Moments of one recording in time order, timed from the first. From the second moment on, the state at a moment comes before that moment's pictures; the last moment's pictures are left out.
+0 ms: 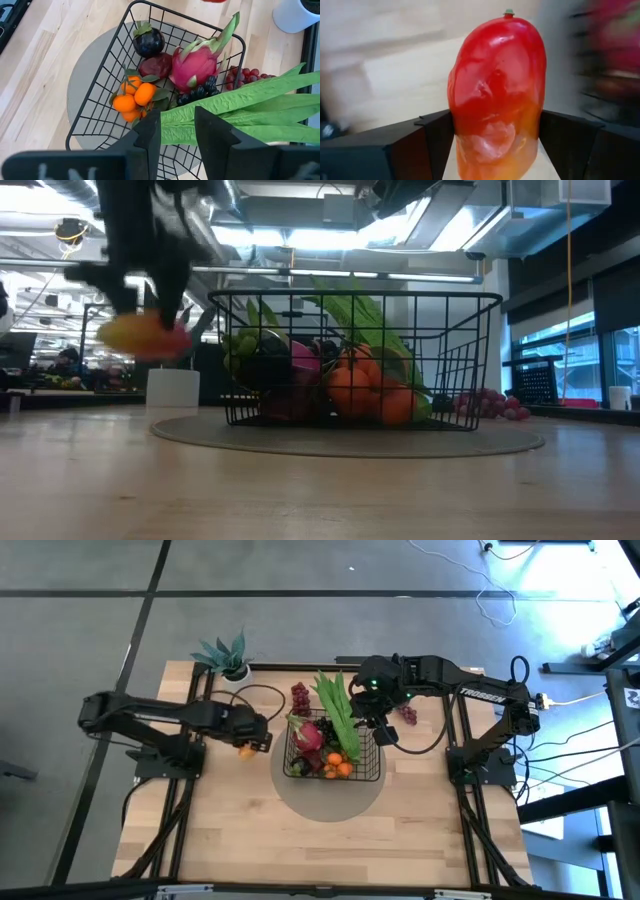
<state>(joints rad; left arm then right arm) 0.04 1.20 0.89 -0.95 -0.24 -1.29 -0.16 1.59 1.74 -1.14 -0.19 -0.45</state>
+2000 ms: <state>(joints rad) 0.03 1.87 1.23 0.27 0.10 -0.36 -0.13 1.45 1.74 -1.22 -0.35 -0.39</state>
